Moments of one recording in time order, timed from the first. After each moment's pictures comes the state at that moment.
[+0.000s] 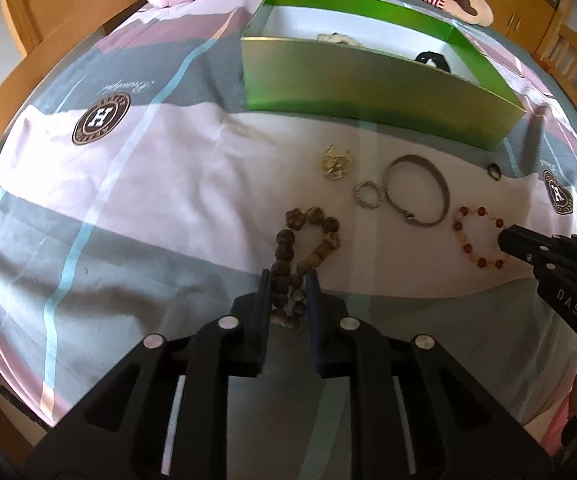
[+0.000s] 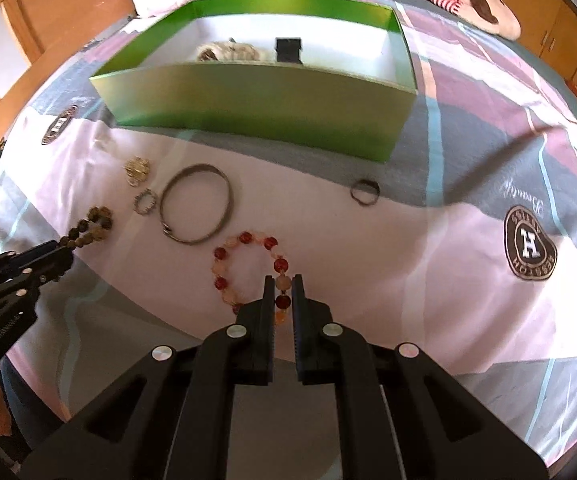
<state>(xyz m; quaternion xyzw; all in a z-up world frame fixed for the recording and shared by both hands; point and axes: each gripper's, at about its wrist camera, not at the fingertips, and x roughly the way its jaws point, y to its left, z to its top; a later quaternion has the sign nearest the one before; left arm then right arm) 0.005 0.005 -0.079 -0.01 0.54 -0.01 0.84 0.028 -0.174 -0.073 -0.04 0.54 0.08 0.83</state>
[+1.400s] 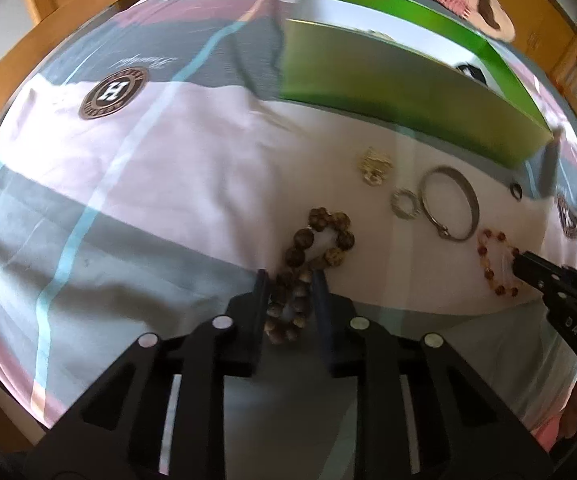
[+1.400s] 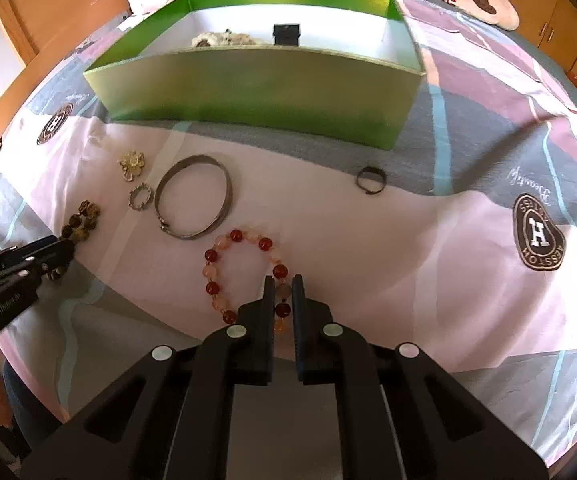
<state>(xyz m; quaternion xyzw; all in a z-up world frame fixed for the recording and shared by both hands) 0.014 0.032 -0.089 -0.06 0.54 0.01 0.84 0.028 -0.176 -0.078 -0.03 0.55 0.08 0.83</state>
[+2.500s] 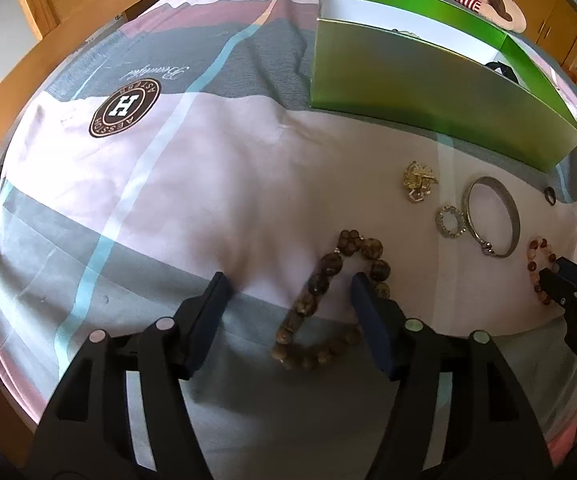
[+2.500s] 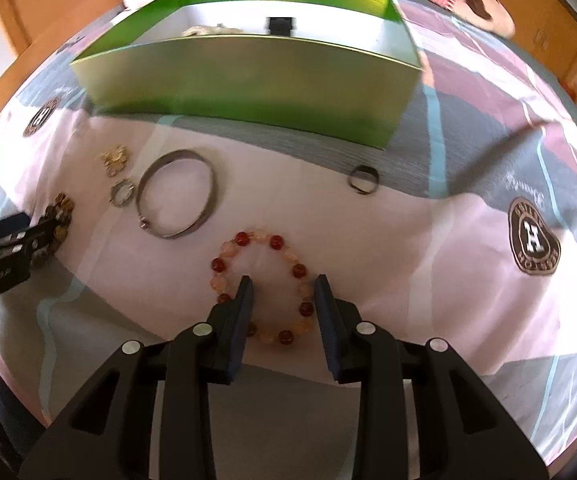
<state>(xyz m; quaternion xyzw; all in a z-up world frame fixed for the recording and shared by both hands) 0.039 0.037 -0.099 -0.01 0.54 0.03 0.84 0.029 -0.168 -0.090 -0.06 0.54 0.07 0.84</state>
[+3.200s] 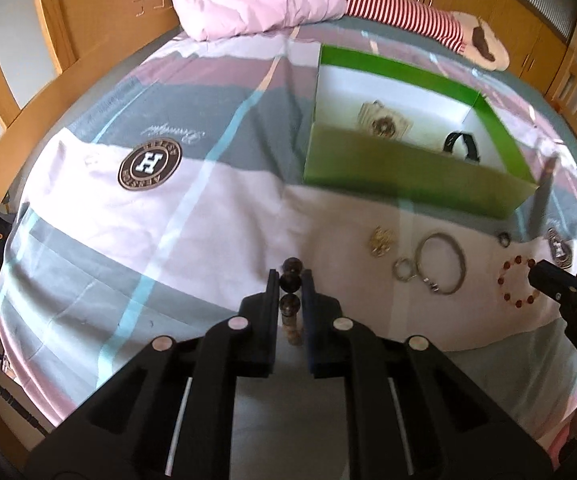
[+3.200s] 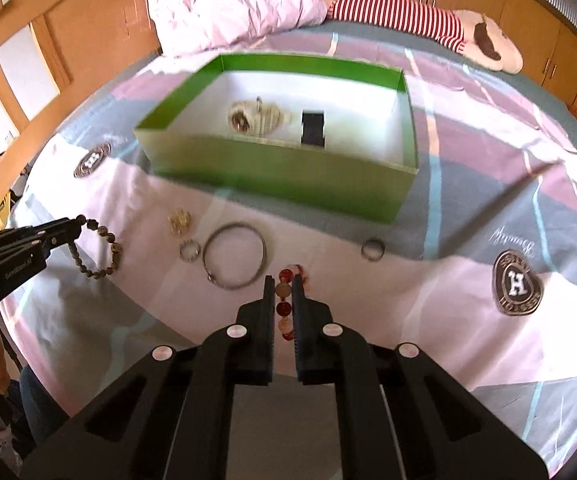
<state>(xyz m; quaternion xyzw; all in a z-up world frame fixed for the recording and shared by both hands) 0.024 0.053 -0.028 -0.04 0.48 0.01 0.88 0.022 -0.166 -0.024 -0.03 0.47 0.11 0.87</state>
